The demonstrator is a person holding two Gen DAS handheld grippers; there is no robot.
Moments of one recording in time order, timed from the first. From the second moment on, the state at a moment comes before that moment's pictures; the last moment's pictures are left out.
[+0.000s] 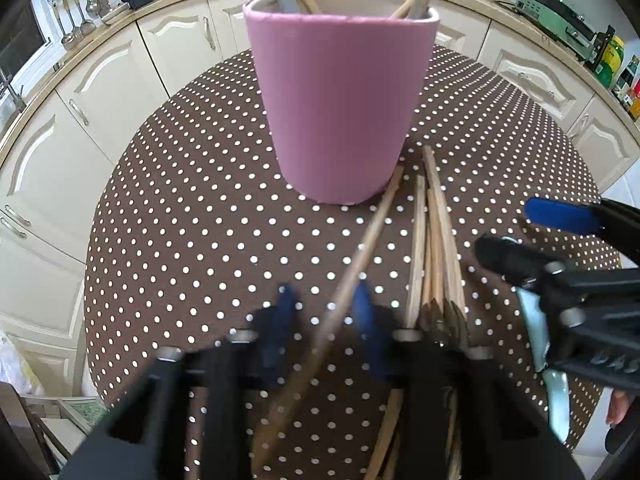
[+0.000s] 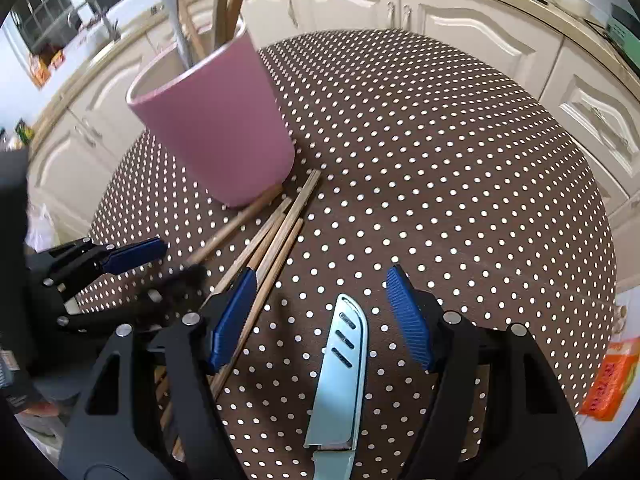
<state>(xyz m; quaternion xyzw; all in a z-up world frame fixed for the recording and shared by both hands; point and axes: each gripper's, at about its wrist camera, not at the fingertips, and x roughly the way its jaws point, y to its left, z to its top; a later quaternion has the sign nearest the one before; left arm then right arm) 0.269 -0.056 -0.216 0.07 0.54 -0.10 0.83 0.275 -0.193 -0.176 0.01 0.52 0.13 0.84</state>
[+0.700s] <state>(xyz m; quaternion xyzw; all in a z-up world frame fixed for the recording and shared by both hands) 0.206 0.002 -0.213 -0.07 0.52 -0.05 0.85 0.285 -0.155 -0.196 -0.03 0.54 0.12 0.83</state>
